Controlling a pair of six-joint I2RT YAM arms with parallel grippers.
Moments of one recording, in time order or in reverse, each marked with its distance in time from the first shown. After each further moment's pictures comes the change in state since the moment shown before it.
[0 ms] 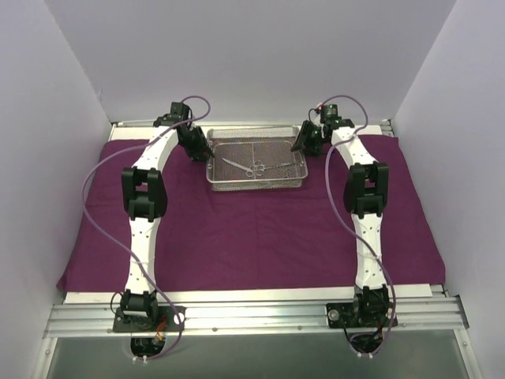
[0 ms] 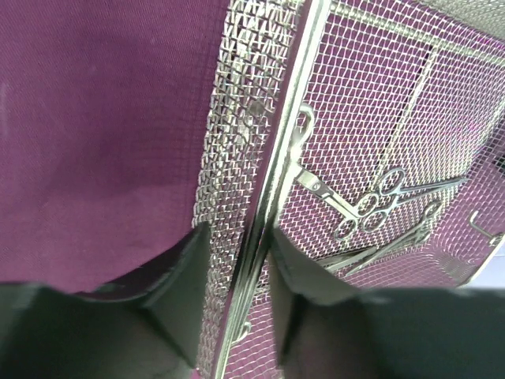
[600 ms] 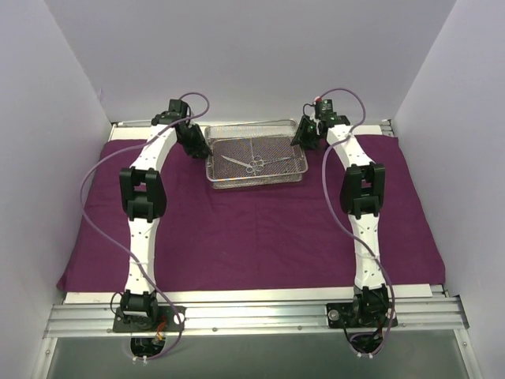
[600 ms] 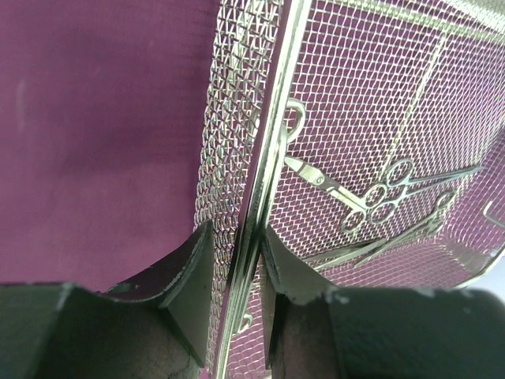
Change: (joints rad) left arm 0.000 -0.010 0.026 -0.011 0.001 0.013; right arm 0.036 0.014 0.069 0.003 0.113 0.032
